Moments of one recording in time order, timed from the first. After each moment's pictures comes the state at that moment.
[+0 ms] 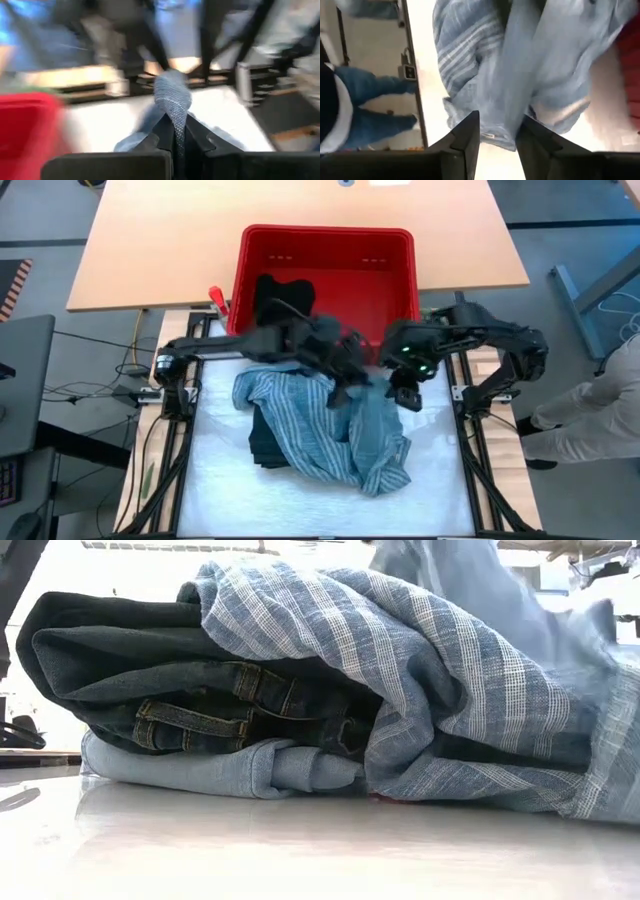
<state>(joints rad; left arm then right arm) 0.07 1.87 1.99 -0.50 0.28 0.06 0.06 1.54 2.03 -1.57 -0.20 0.35</state>
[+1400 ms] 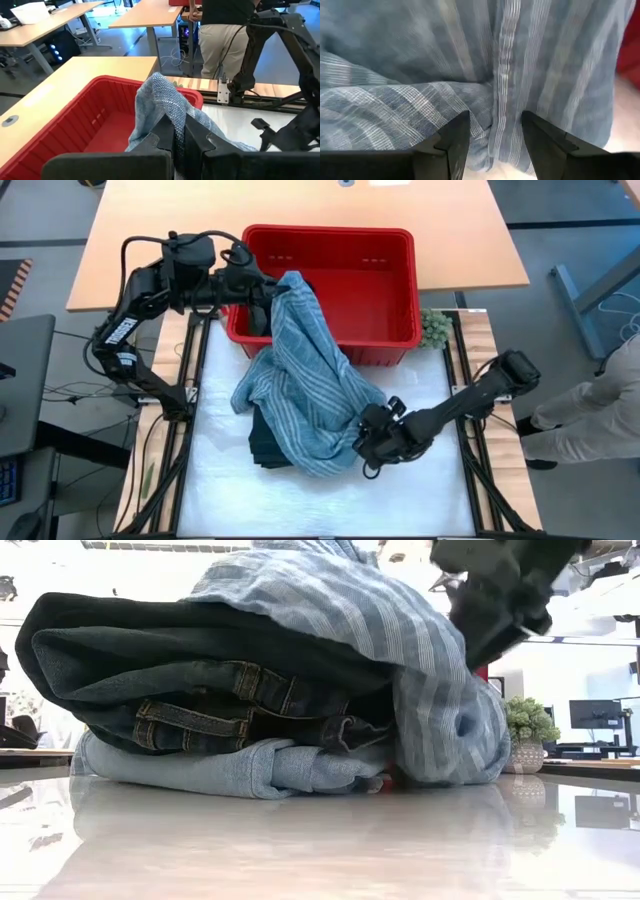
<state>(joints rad) 0.28 1.52 2.24 -0.98 -0.09 0.12 0.48 1.64 1.16 -0.82 0.68 1.11</state>
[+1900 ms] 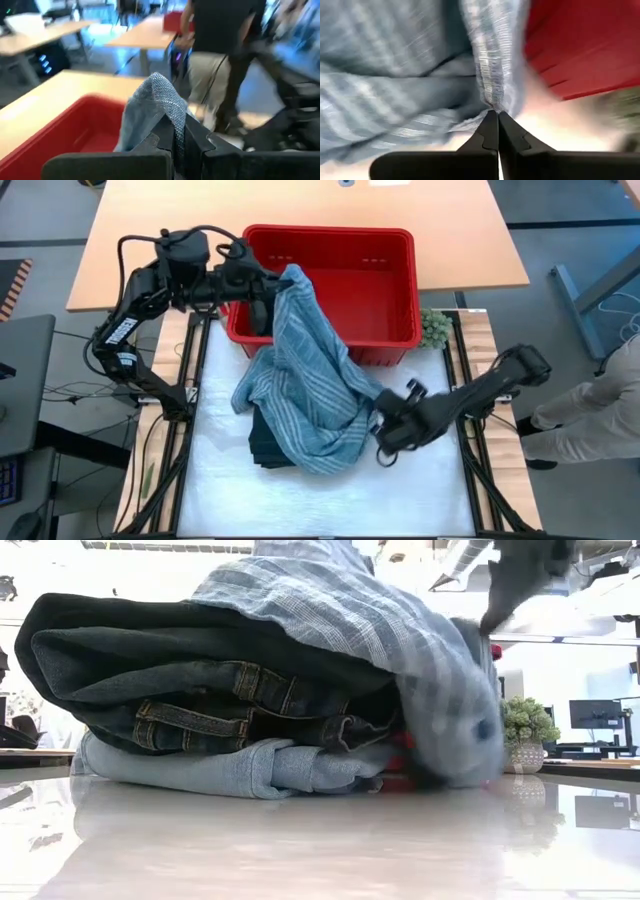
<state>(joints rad) 0.28 1.52 2.24 -0.86 -0.05 0.03 0.44 1.50 1.29 -1.27 0.68 1.05</state>
